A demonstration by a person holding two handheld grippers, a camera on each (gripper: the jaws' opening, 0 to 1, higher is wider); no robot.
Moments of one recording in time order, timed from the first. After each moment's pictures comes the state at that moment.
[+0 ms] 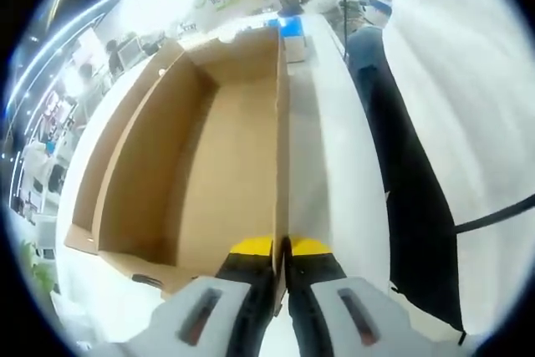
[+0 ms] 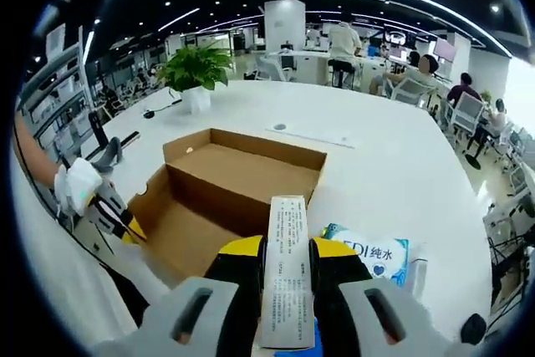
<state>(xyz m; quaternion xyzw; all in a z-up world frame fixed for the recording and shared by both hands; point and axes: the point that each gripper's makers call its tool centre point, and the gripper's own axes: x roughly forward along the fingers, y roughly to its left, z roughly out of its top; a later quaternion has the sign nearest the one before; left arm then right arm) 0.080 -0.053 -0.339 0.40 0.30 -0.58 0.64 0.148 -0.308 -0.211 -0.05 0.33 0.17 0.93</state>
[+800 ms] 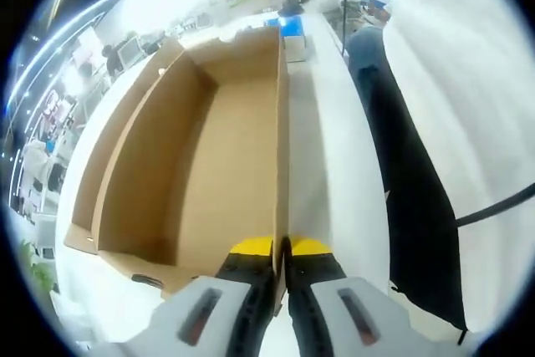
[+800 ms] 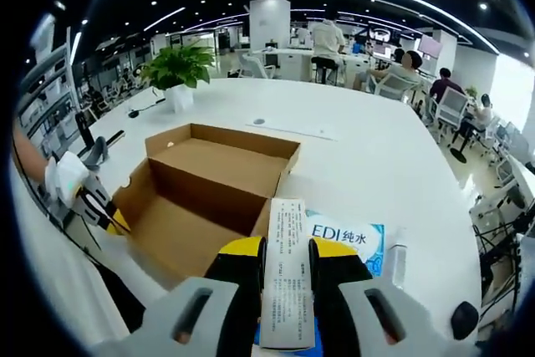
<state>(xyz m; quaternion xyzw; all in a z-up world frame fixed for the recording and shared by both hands) 0.081 -0.053 -0.340 0.40 0.31 -0.58 0.64 0.135 -0.346 -0.219 -0.06 0.34 0.12 0.93</state>
